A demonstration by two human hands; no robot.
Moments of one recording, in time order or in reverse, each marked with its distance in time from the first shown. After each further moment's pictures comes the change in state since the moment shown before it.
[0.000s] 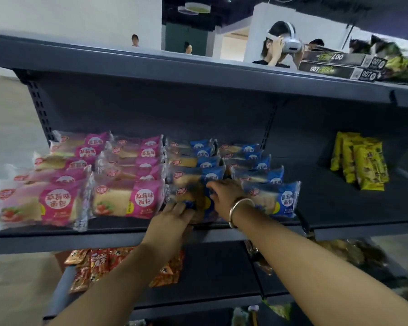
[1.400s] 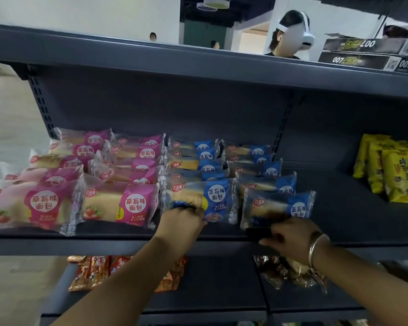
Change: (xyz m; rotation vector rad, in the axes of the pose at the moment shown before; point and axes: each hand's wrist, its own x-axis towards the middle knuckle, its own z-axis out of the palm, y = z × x) left_hand 0.049 0.031 0.001 0.183 -0.139 -0.147; right_hand -0.058 0.120 0.003 -0.209 -0.187 -0.085
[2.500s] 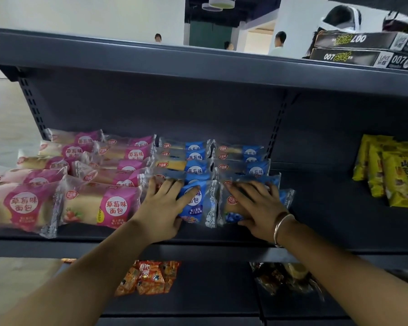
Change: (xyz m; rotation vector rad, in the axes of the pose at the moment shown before) left_hand 0.022 -0.031 0.017 0.227 0.228 0.139; right_hand 0.062 0.022 0.019 -0.208 0.517 -0.207
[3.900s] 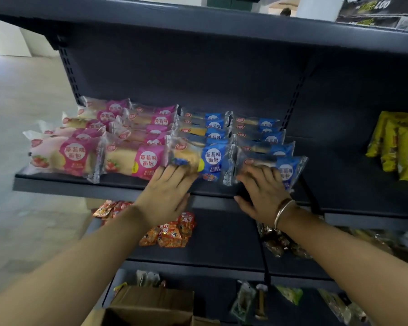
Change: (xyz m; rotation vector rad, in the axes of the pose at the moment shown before) left_hand -0.085 0.011 -0.046 -0.135 0.059 0.002; right_hand -0.036 -0.066 -0.023 0.091 0.346 -0.120
